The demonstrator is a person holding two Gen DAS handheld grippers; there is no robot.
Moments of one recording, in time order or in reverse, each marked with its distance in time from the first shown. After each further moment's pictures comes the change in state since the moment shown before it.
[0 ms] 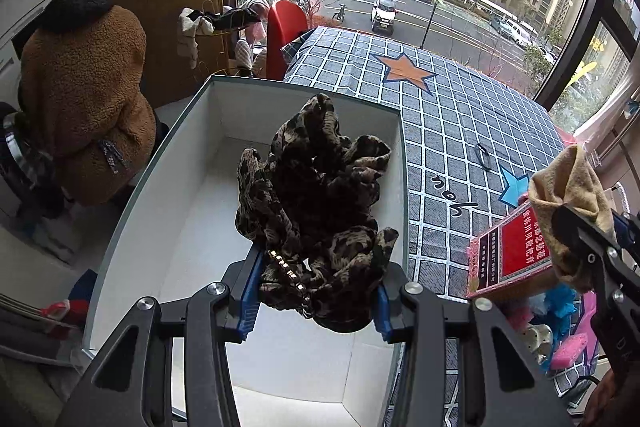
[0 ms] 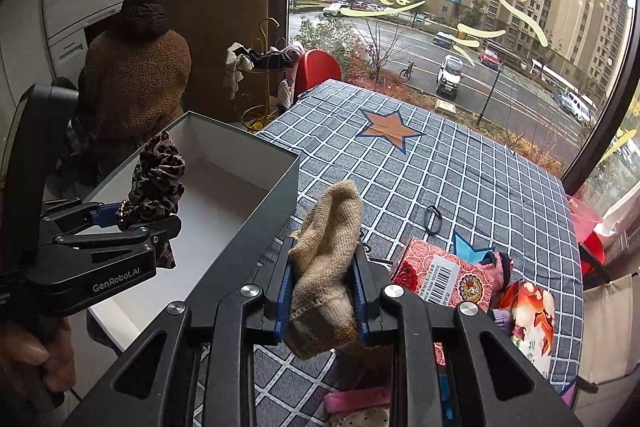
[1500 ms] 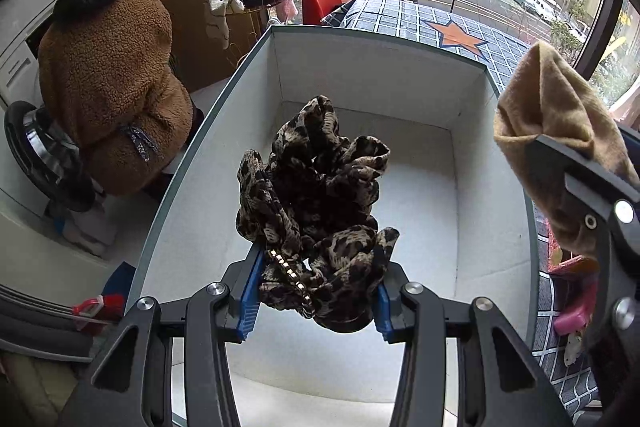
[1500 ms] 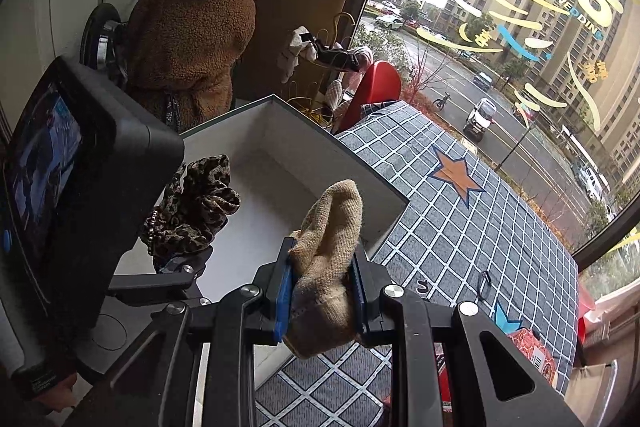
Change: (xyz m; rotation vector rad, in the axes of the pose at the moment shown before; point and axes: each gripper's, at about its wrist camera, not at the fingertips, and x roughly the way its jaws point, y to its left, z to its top) left arm 0.041 0.047 -0.018 0.039 0.070 0.128; right arm 0.044 0.105 0.020 -0.263 -0.008 0.031
